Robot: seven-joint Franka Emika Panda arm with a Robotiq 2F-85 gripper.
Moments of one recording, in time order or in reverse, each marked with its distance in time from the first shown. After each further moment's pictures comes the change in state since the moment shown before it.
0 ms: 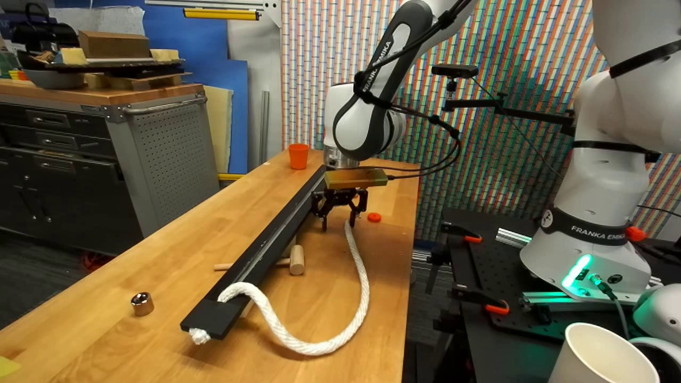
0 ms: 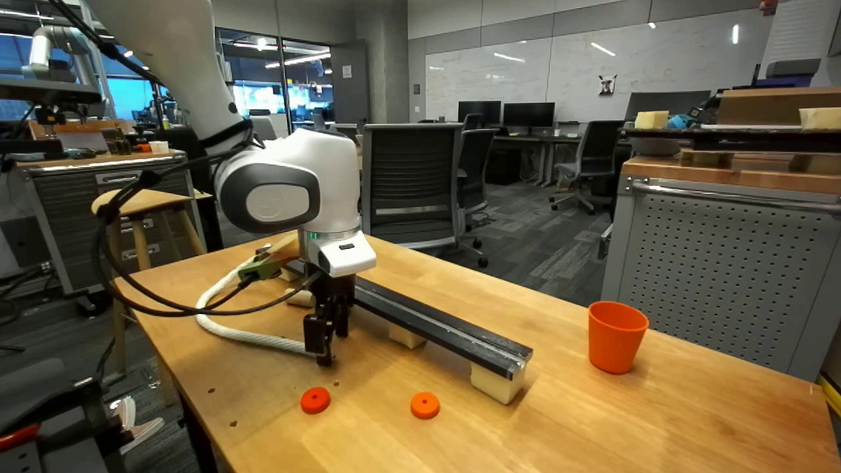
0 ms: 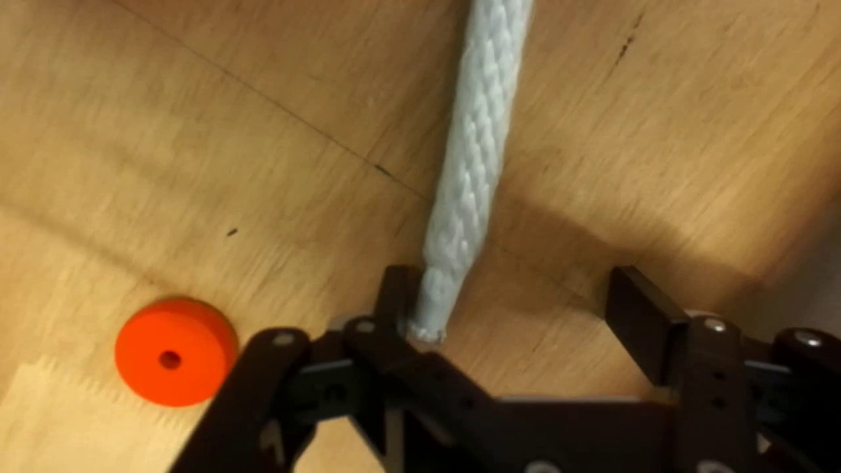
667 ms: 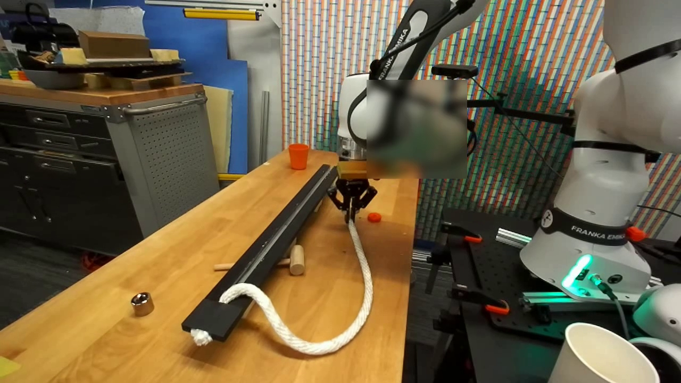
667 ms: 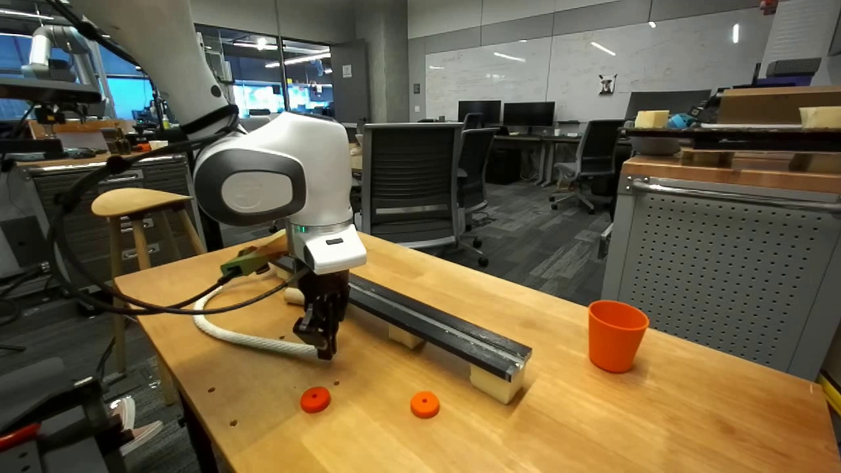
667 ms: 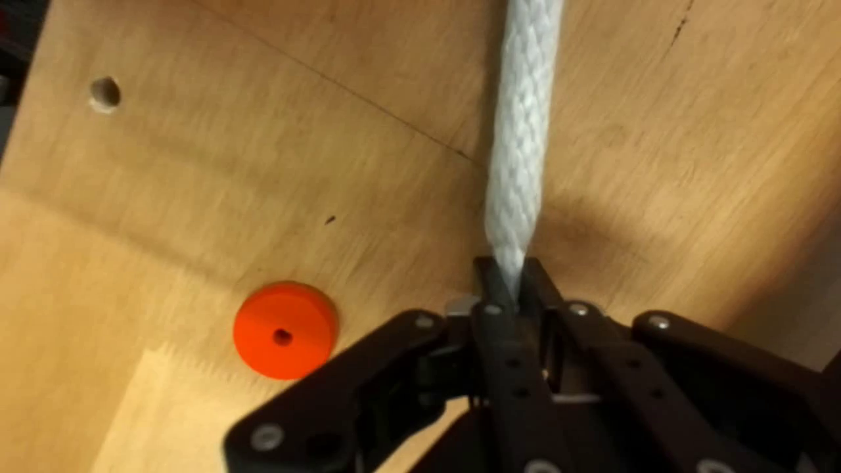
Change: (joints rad) arm -0.005 -0.094 -0.035 -0.097 0.000 0.008 0.022
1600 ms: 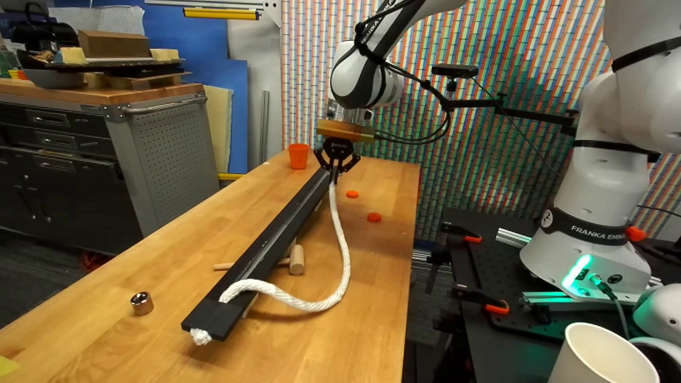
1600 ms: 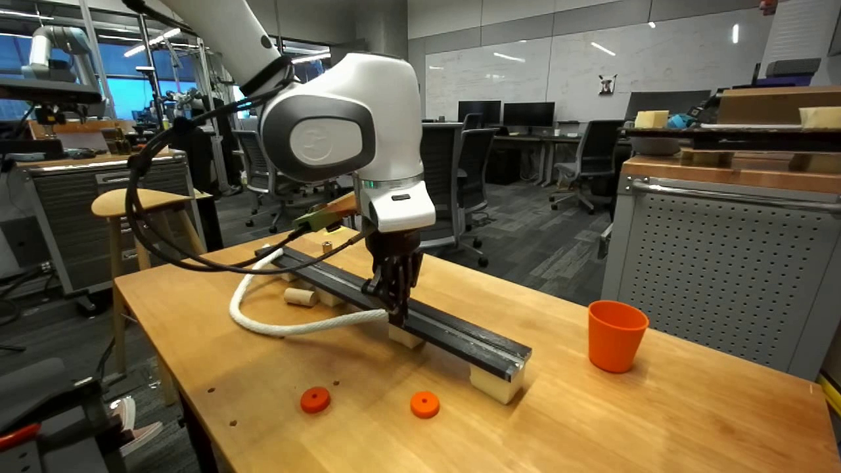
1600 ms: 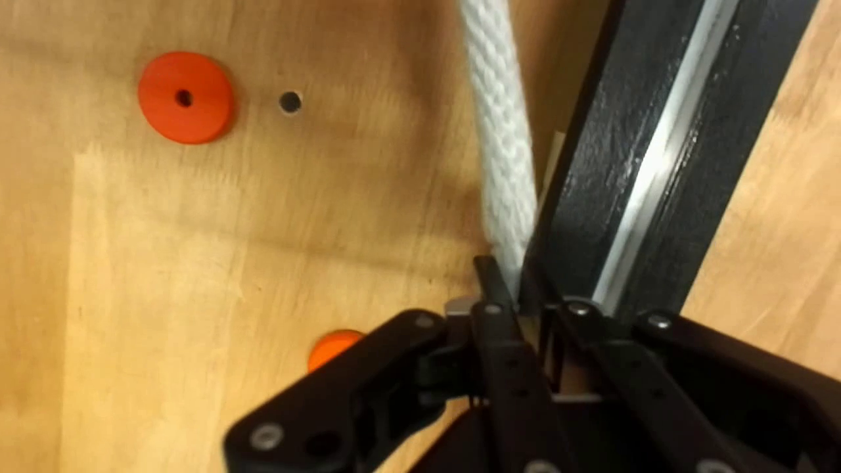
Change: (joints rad) arm -0.089 -0.011 -0.071 0.197 -0.007 -0.121 0.128
